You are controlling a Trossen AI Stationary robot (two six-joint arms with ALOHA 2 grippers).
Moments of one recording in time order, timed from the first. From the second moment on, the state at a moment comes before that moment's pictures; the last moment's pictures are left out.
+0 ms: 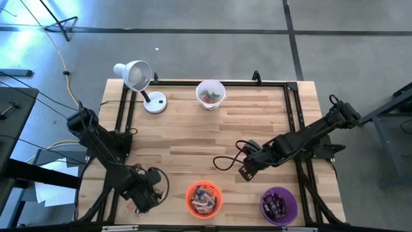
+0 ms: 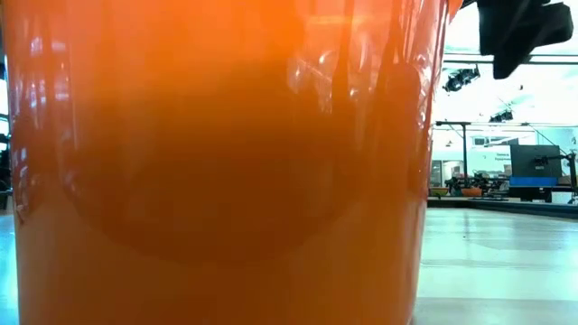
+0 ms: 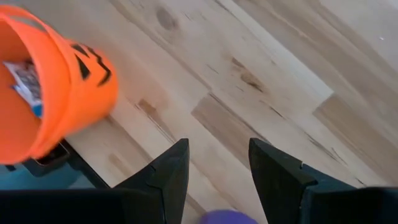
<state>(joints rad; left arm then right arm) -0.87 1.60 1.14 -1.05 -0.09 -1.42 0.46 1.46 1.21 -0.98 0.08 1.31</state>
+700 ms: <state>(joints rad) -0.93 1.58 0.90 -0.85 -0.08 -1.54 0.39 1.46 1.21 -0.75 0.07 1.42</state>
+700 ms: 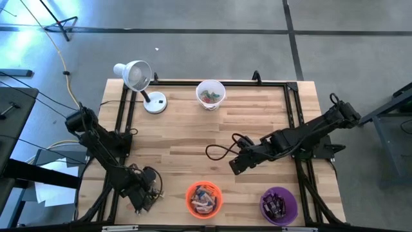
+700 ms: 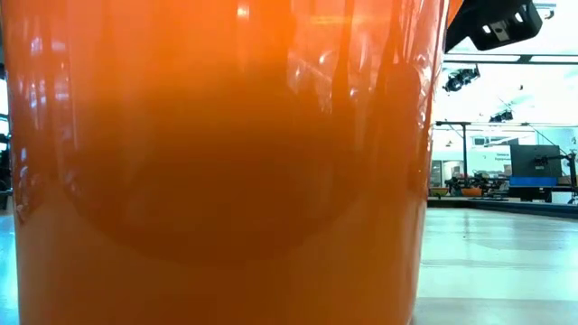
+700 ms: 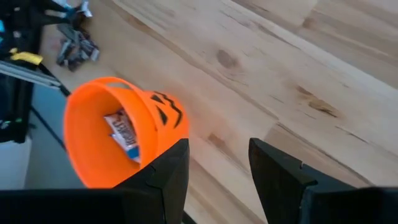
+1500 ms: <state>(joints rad) -0.95 1.51 0.75 -0.66 -0.08 -1.58 0.33 1.46 1.21 -0.71 0.01 1.46</state>
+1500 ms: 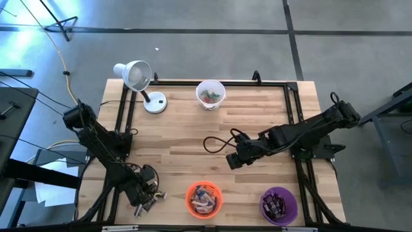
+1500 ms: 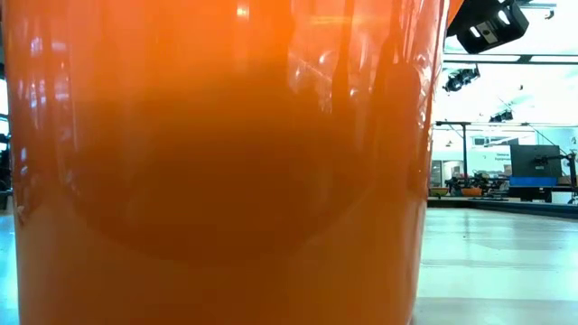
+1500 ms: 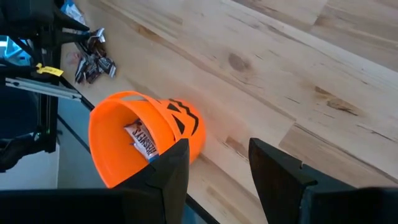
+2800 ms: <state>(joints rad) -0.89 1.50 0.72 -0.48 -0.15 -1.52 0.33 1.46 1.21 -0.71 0.00 1.32</state>
